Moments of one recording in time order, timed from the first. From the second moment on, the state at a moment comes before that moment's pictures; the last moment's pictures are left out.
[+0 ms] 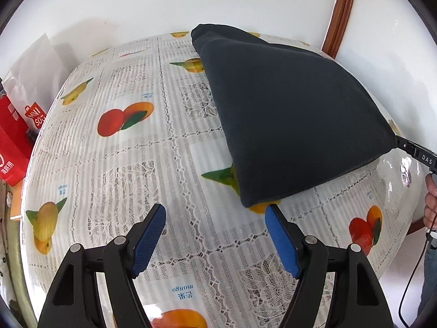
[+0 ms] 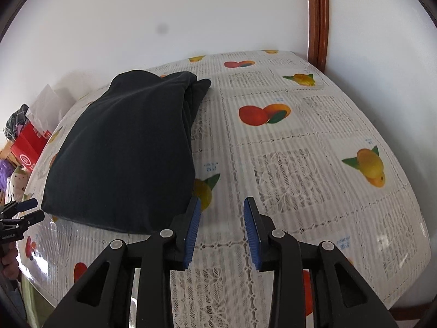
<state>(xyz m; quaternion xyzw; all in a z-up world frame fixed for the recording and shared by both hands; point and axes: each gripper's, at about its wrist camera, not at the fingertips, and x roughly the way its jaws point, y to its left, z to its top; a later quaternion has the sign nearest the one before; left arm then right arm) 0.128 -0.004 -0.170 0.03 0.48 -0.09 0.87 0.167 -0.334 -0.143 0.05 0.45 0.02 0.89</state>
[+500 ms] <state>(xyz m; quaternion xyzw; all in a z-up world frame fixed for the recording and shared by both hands) 0.142 -0.029 -0.173 0.02 0.45 -0.13 0.88 0.149 -0.322 -0.167 0.08 0.49 0.06 0.87</state>
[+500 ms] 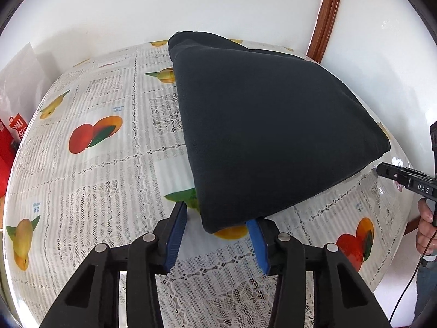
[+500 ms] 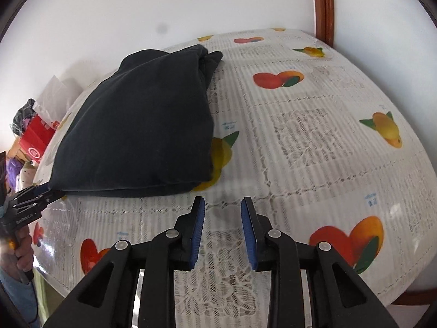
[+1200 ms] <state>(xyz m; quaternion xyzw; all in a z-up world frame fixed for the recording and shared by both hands) 0.165 0.006 -0.165 -0.05 0.47 -0.08 0.88 0.233 -0.257 -0.170 0.09 0.47 0.10 0.87</state>
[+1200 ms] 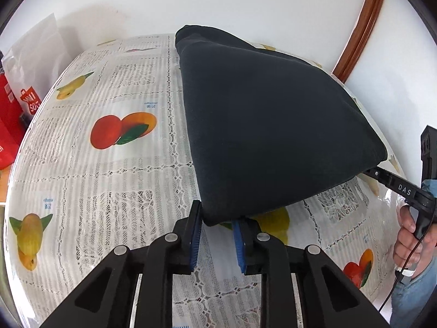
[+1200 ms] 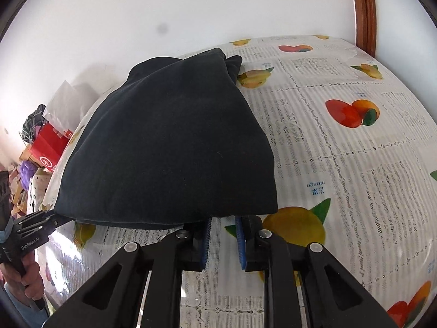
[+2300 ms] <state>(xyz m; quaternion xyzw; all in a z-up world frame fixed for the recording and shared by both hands) 0.016 -0.038 -0.002 0.00 0.32 -0.03 0.95 0.057 -0.234 0.034 0.02 0.33 -0.02 0.94</state>
